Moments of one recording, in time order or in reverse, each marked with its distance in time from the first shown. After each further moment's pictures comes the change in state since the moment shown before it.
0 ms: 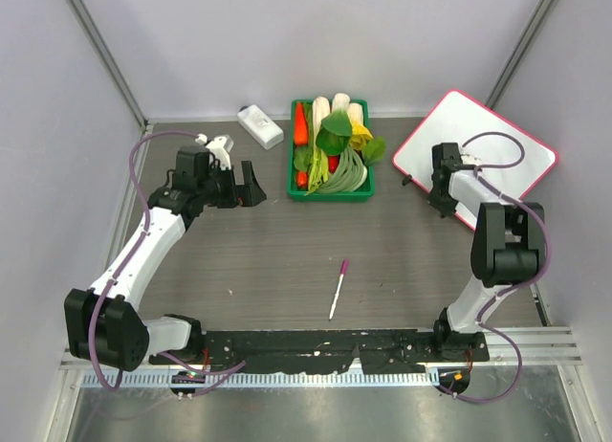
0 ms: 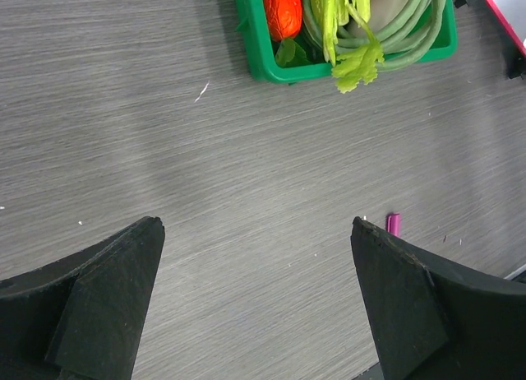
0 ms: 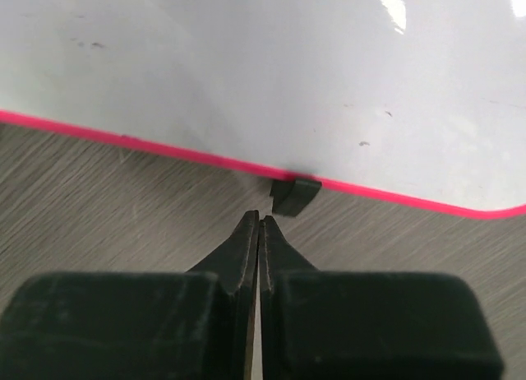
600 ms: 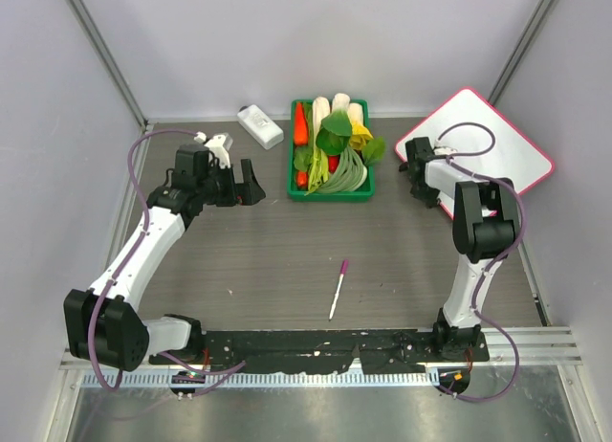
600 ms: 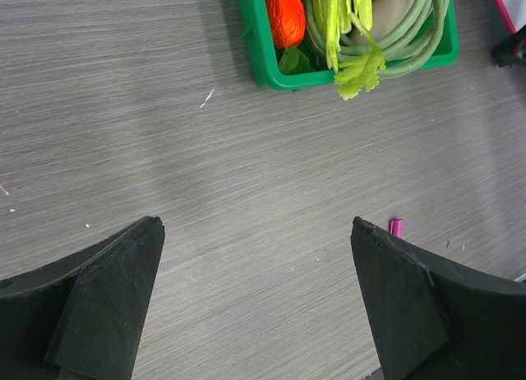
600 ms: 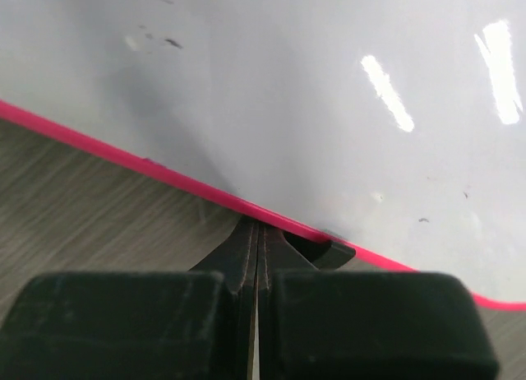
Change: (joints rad) left arm 0.000 0.000 0.011 -0.002 -0.016 0.004; right arm 0.121 0.214 0.180 0.010 0.133 0.027
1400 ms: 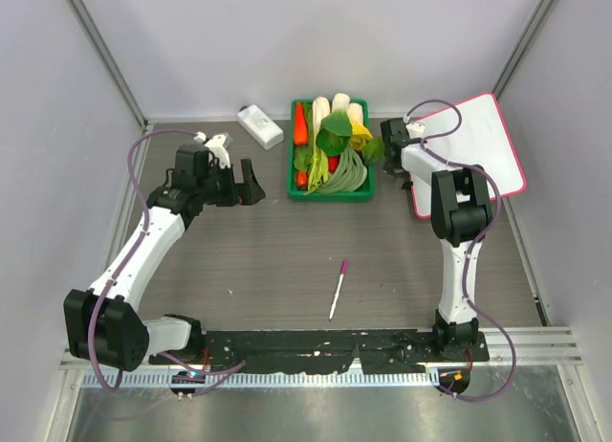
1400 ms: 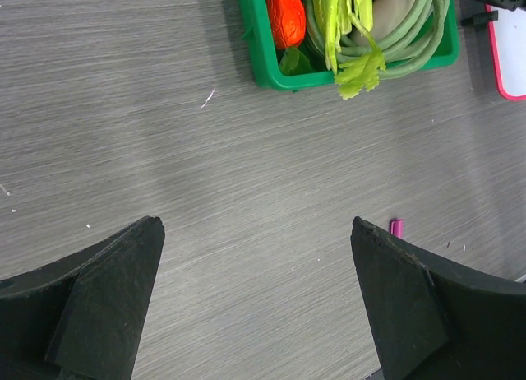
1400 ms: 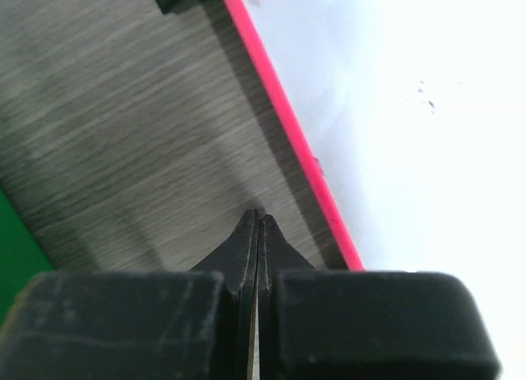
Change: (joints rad) left arm 0.000 0.000 0.000 0.001 -0.001 0.000; right arm 0.097 0.203 0.301 0.094 -0.115 -0.048
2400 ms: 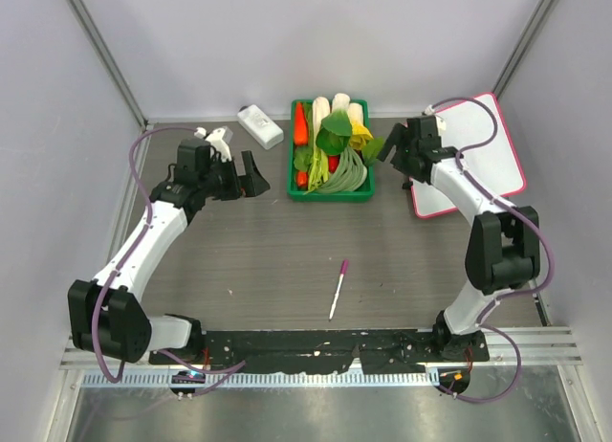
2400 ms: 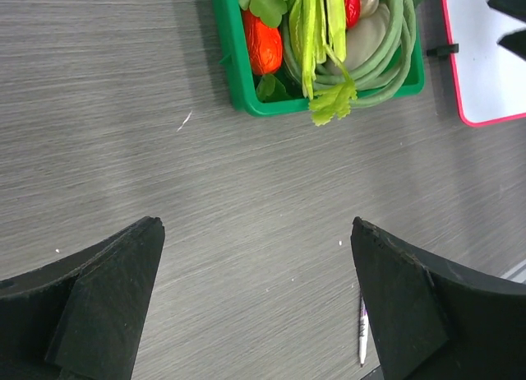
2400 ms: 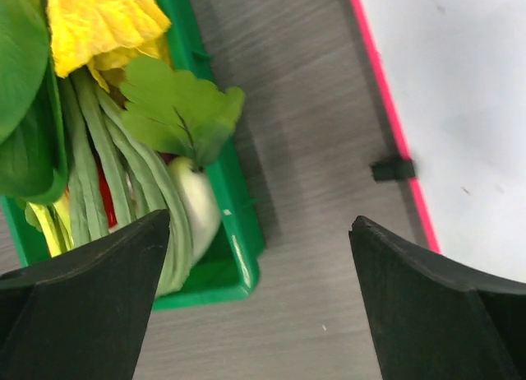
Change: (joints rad) left arm 0.000 0.047 0.025 0.065 0.031 -0.087; right arm -0.027 -0.518 -0.343 0.069 -0.303 0.095
